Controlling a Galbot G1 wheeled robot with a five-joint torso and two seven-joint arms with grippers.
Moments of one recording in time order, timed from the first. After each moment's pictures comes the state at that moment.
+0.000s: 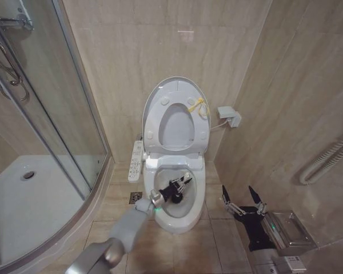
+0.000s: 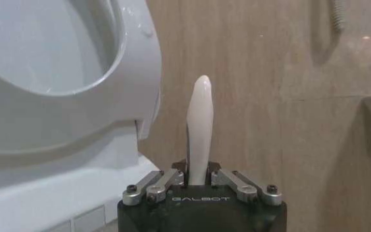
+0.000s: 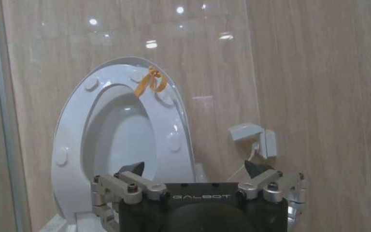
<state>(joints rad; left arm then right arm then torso) 0.46 -1.50 0.21 -0.59 -0.45 -0.70 0.70 -1.76 1.51 0.67 2.22 0.28 0.23 -0.10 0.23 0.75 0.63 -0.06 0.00</state>
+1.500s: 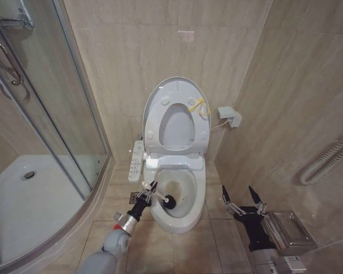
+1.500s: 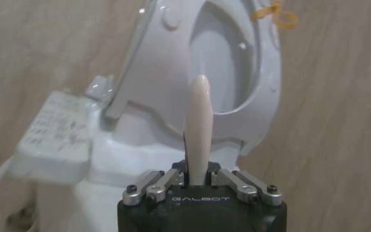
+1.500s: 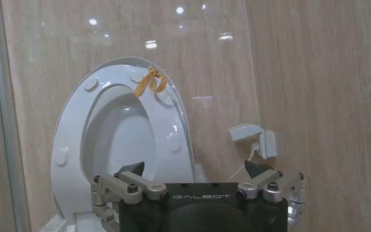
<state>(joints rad) 0.95 -1.23 0.01 -1.19 -0.77 -0.53 0.40 -1.76 1.51 0.67 2.22 0.28 0.23 -0.10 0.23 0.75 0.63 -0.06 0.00</state>
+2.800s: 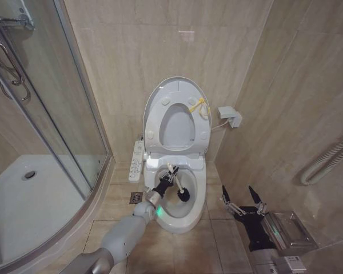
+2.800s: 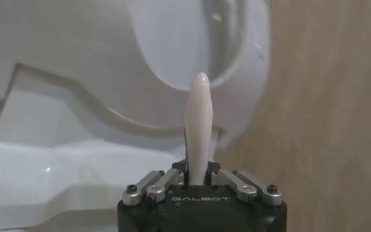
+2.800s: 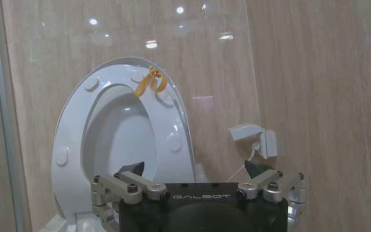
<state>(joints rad) 0.52 -1.44 0.29 -0.71 -0.80 -0.56 0.48 -1.76 1.51 0.67 2.22 0.28 0.23 -0.10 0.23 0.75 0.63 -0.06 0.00</state>
